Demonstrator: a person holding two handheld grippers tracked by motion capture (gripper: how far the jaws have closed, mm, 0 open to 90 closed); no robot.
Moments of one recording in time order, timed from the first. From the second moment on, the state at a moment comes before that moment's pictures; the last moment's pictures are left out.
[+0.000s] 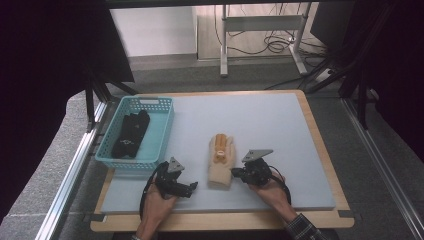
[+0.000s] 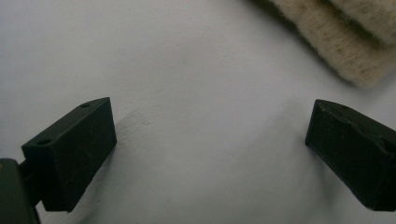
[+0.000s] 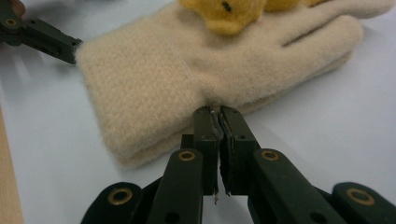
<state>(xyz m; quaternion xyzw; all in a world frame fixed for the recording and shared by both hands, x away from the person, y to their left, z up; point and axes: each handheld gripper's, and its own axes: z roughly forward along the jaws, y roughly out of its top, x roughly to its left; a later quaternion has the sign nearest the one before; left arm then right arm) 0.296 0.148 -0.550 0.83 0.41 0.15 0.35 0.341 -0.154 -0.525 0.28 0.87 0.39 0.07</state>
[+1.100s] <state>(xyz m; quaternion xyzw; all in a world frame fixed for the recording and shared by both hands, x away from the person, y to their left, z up) 0.285 0.163 -0.551 0.82 0.43 0.15 0.34 0.340 -0.092 -0.537 0.23 0.88 0.40 0.07</state>
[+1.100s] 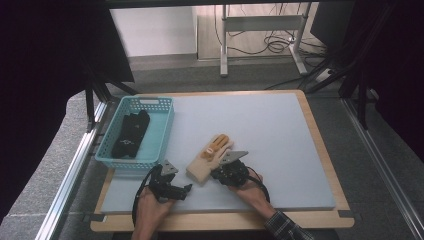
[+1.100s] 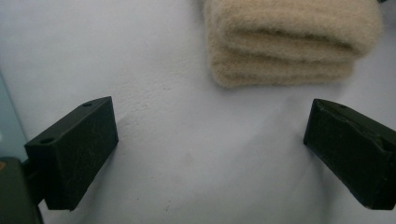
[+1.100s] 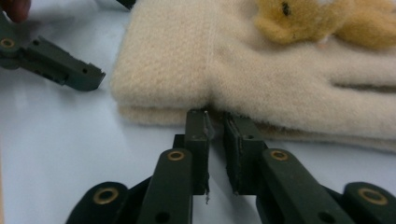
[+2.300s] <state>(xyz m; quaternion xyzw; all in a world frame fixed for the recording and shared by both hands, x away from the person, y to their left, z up) 0.286 0.163 -0.552 0.82 0.43 0.15 0.35 0.346 -0.247 -0.521 0.37 0.83 0.37 0.18</state>
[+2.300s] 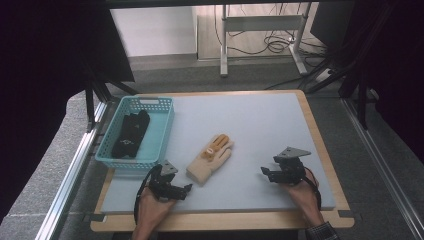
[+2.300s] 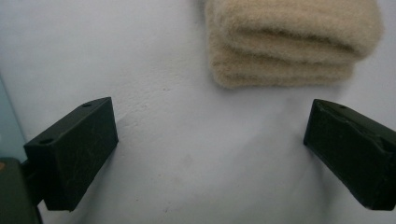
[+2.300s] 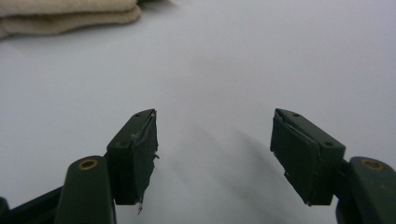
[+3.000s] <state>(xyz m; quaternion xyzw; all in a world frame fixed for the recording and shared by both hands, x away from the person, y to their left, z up) 0.285 0.158 -0.538 0.83 0.42 0.14 0.35 0.348 -0.250 -0.531 0.37 0.84 0.36 0.18</state>
